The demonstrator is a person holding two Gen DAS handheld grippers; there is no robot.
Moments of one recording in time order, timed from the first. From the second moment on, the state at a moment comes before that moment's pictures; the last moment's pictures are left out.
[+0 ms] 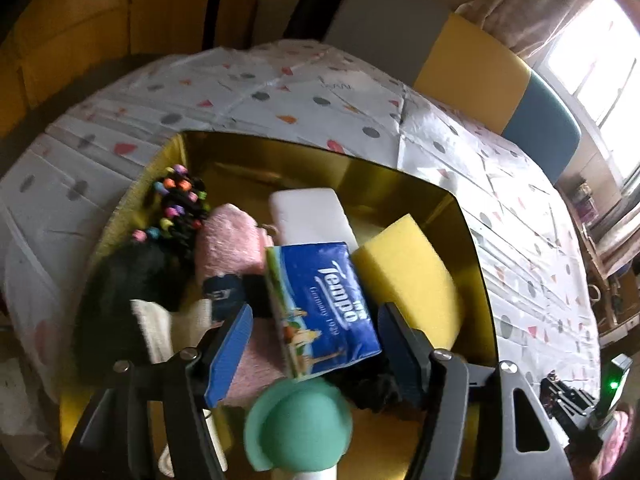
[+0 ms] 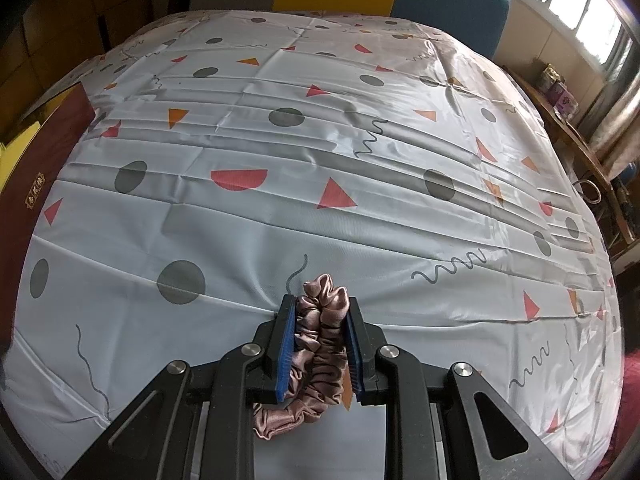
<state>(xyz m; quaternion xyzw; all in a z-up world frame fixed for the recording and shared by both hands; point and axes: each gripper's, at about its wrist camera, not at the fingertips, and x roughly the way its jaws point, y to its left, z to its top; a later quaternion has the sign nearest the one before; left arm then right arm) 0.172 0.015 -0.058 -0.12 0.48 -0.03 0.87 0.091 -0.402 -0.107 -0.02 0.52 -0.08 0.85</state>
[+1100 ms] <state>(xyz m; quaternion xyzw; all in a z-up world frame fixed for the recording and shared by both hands) 0.058 0.041 -0.009 -0.04 0.38 0.01 0.92 0.088 -0.398 -0.107 -0.05 0.52 -0.08 0.85</state>
